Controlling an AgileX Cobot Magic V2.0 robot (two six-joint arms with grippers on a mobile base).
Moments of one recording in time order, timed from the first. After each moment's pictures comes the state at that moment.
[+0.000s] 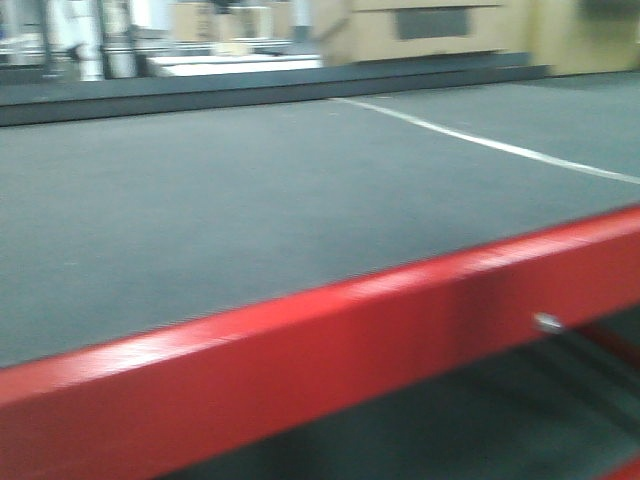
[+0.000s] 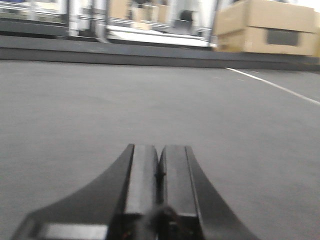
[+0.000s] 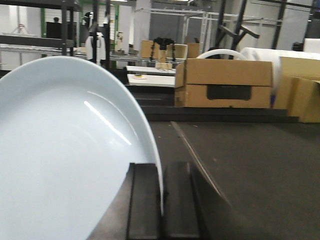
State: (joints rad) left arm -0.03 -0.02 0.03 0.01 0.01 -0.09; right arm 0.43 0.47 -0.73 -0.52 0.27 0.47
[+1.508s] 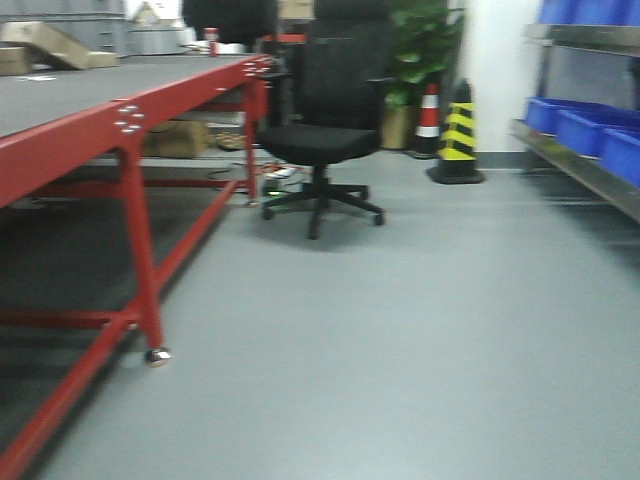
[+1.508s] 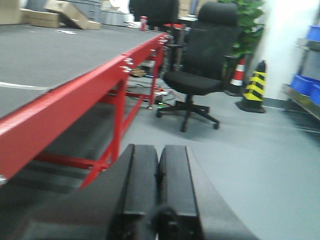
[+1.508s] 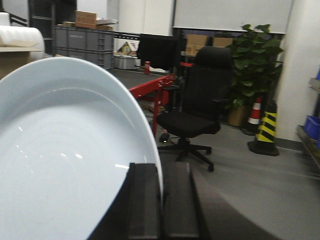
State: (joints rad) left arm -0.03 -0.02 0.03 0.01 0.01 -0.09; right arm 0.43 0.47 -0.73 -0.52 0.27 0.47
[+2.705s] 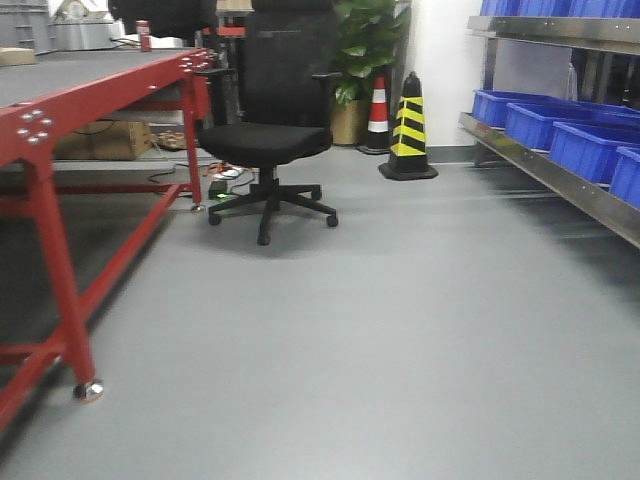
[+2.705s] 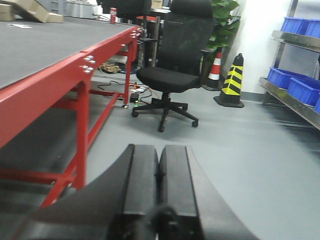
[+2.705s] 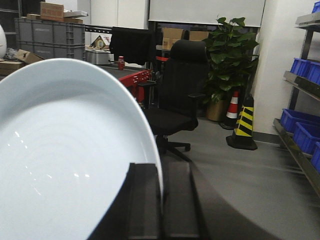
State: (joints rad) left arm -0.03 -0.02 0.03 0.01 0.01 -0.09; right arm 0.43 0.47 -0.73 -0.52 0.26 0.47
